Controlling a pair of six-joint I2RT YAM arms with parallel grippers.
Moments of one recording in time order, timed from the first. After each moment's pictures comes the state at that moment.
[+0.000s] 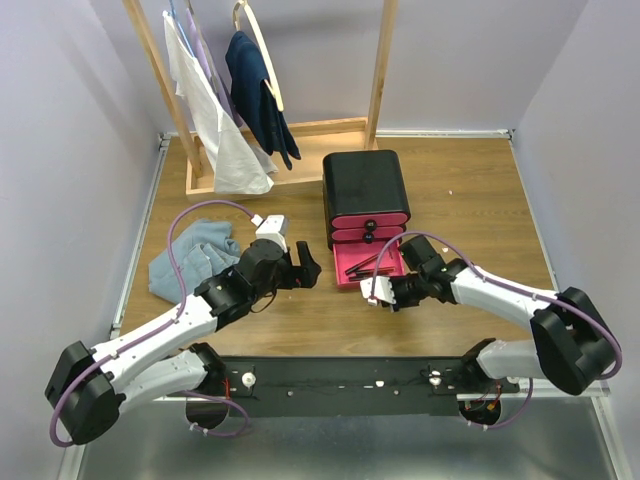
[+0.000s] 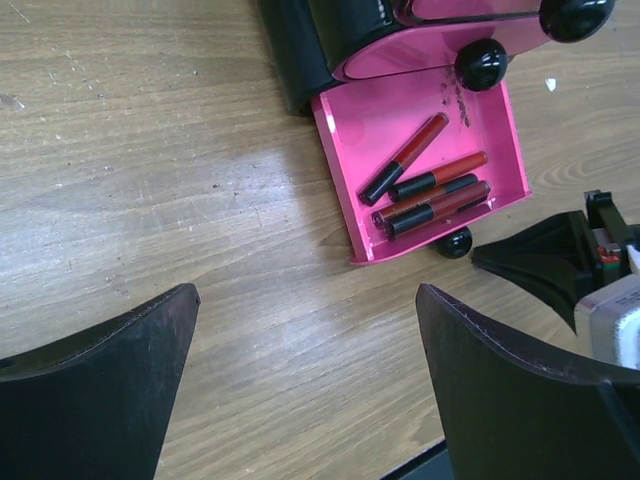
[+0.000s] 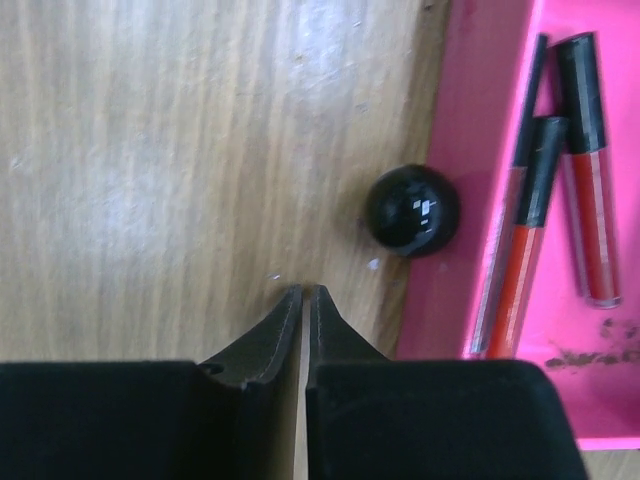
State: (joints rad) left arm -0.79 0.95 0.58 -0.17 -0.19 -0.65; right arm 0.59 1.30 0.58 -0.41 -0.45 -1.15
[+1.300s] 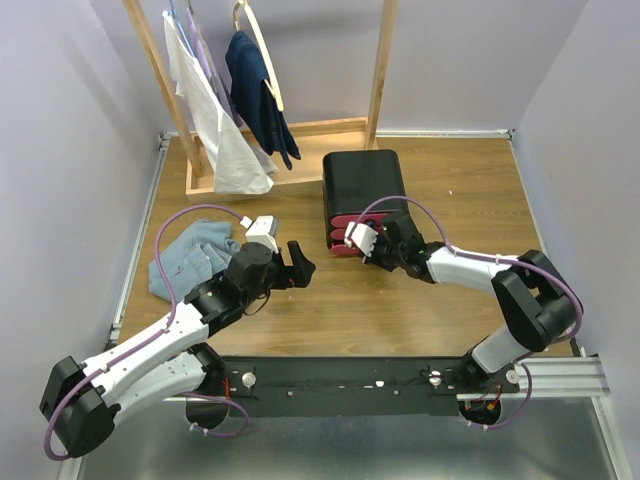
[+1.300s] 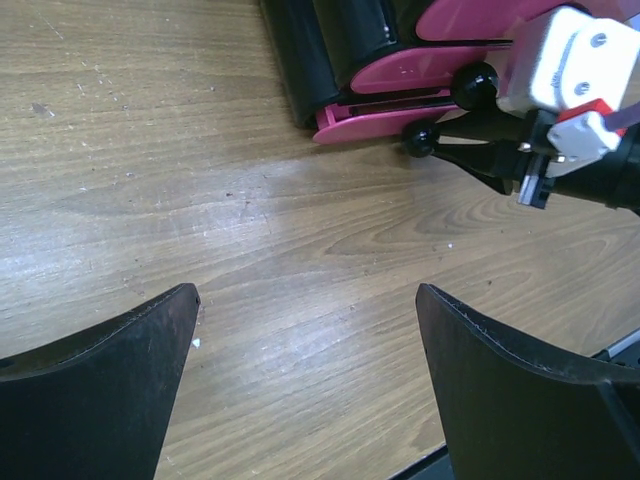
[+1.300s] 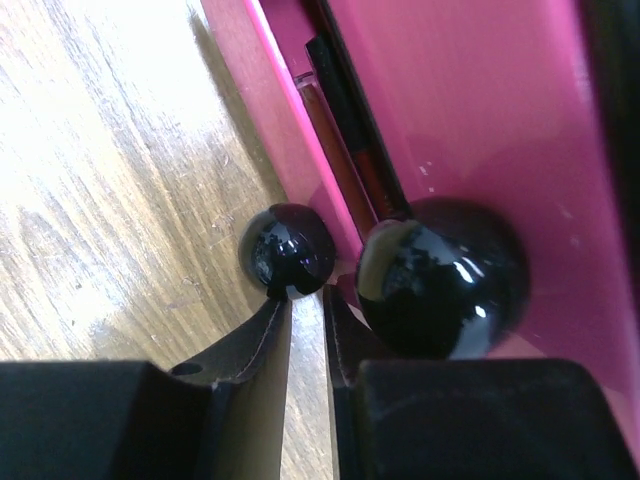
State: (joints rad) left arm -0.76 0.86 0.54 -0.17 -0.19 -0.65; right arm 0.60 1.57 0.74 0.03 -0.13 -0.68
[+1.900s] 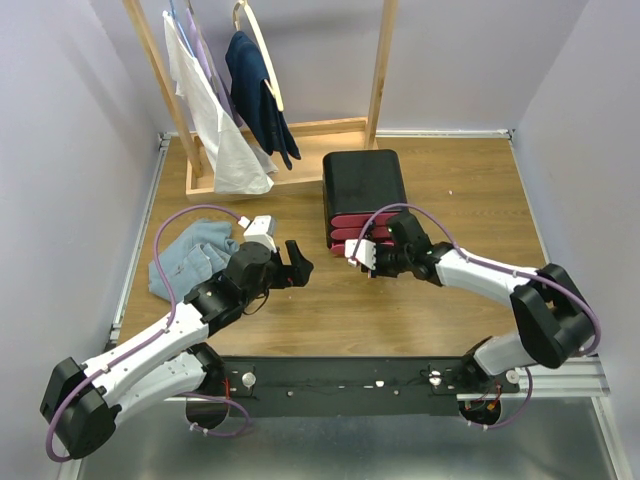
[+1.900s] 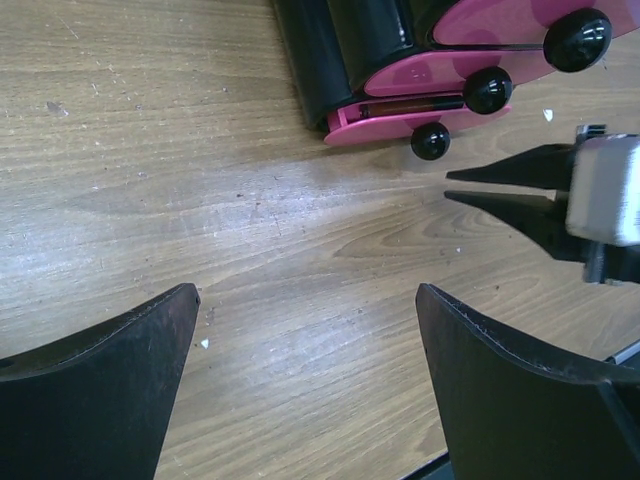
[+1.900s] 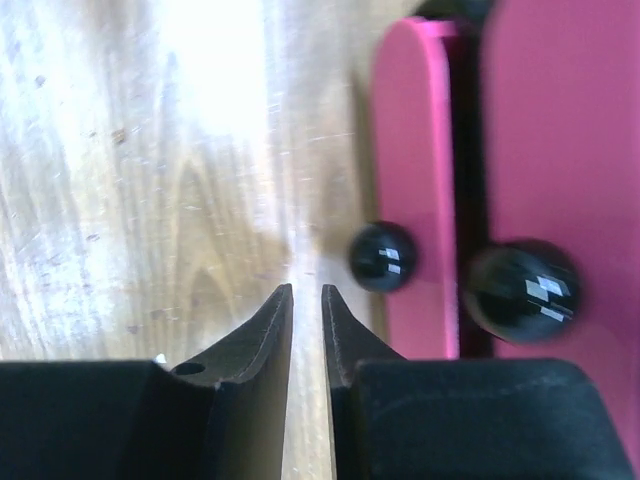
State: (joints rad) left arm -0.75 0.85 0.53 -0.17 -0.19 -0.65; right arm 0.60 1.45 0.74 -0.13 -0.35 -0.92
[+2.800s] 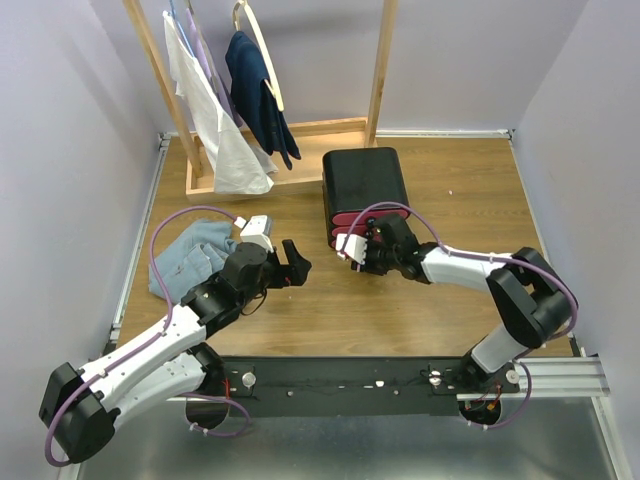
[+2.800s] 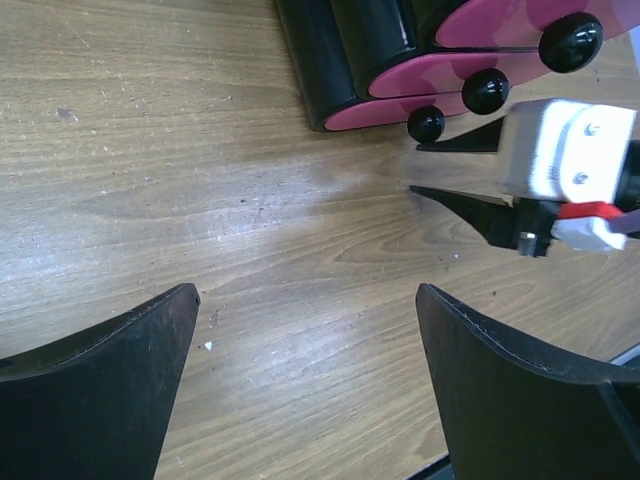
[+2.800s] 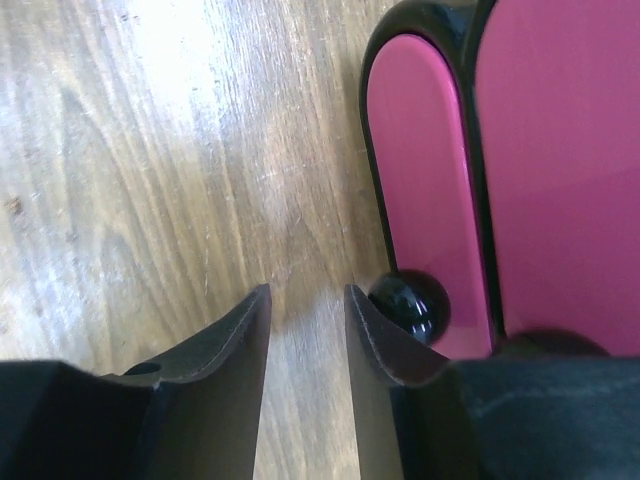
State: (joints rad) left arm -0.73 0.83 0.53 -0.17 -0.19 -0.65; right arm 0.64 1.61 0.76 0.05 -0.23 -0.83
